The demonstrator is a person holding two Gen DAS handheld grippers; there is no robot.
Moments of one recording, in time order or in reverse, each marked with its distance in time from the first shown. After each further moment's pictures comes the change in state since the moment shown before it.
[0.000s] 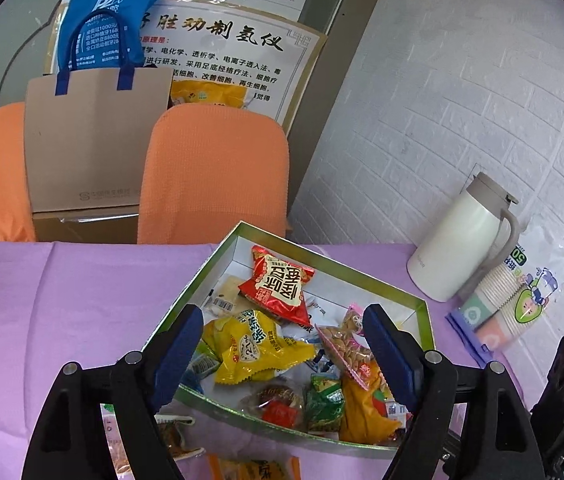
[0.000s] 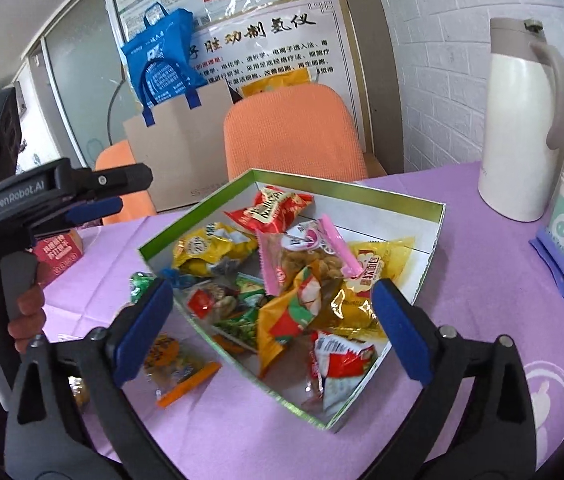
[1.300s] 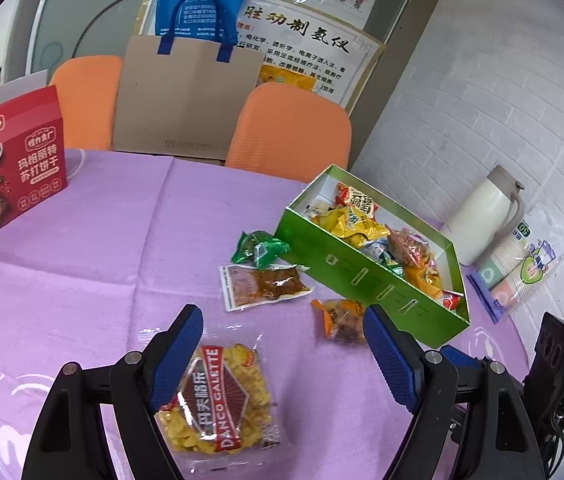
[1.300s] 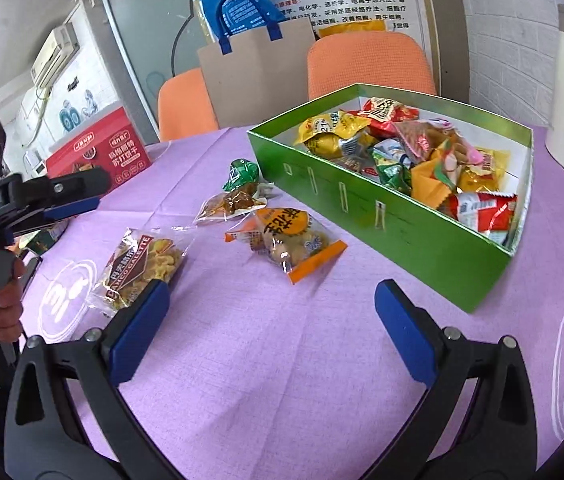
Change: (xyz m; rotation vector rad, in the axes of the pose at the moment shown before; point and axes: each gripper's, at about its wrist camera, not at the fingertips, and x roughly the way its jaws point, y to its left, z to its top) left arm -0.123 0.075 -0.112 -0.137 0.018 0.122; right arm 0.004 0.087 -0.075 -0.130 0.188 0.158
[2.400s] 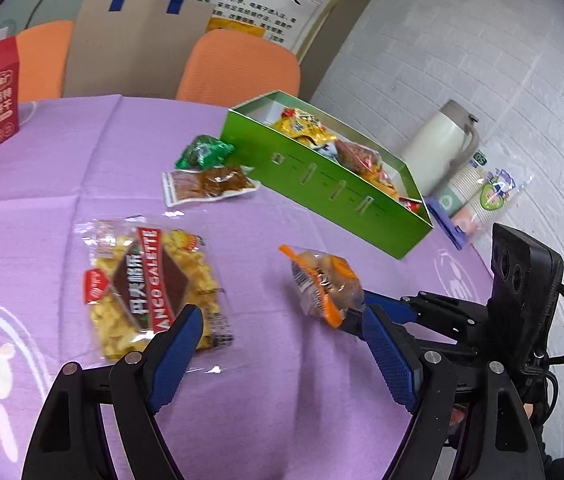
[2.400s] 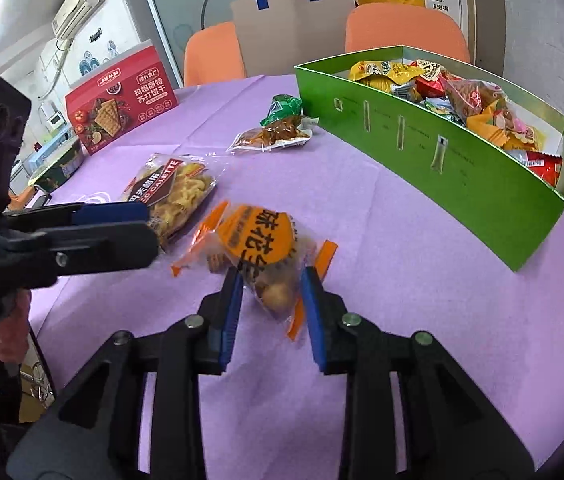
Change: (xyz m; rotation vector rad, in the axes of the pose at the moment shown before) left arm 0.011 -0.018 -0.067 0.080 0.170 -0.195; right arm 0.013 0.034 -0.040 -0.105 0.121 0.045
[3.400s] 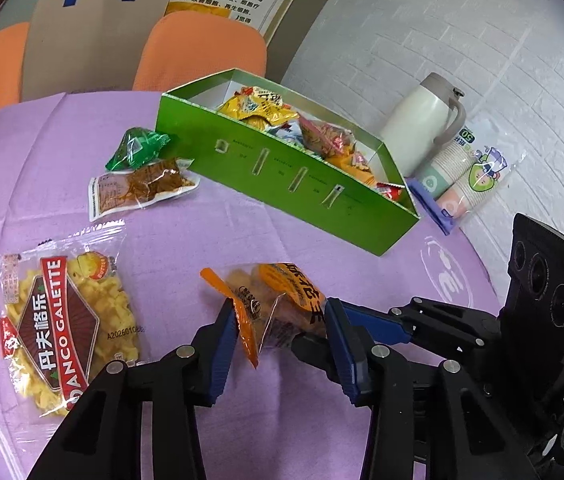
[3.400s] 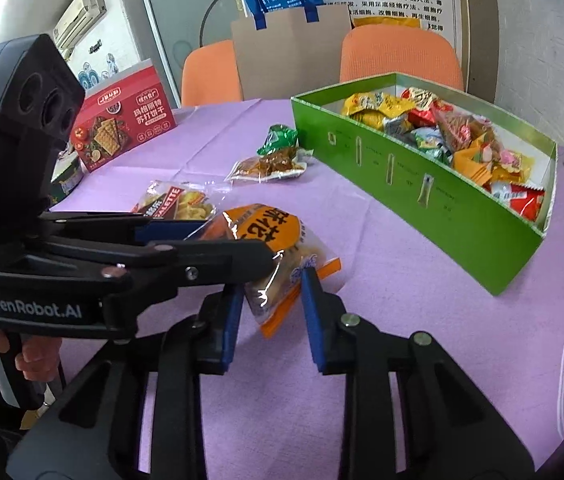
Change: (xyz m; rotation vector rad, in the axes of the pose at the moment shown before) left arm 0.038 -0.028 0.018 0.058 0.054 -0.060; right arm -0.016 0.004 0.015 -0.006 -0.087 -0.048
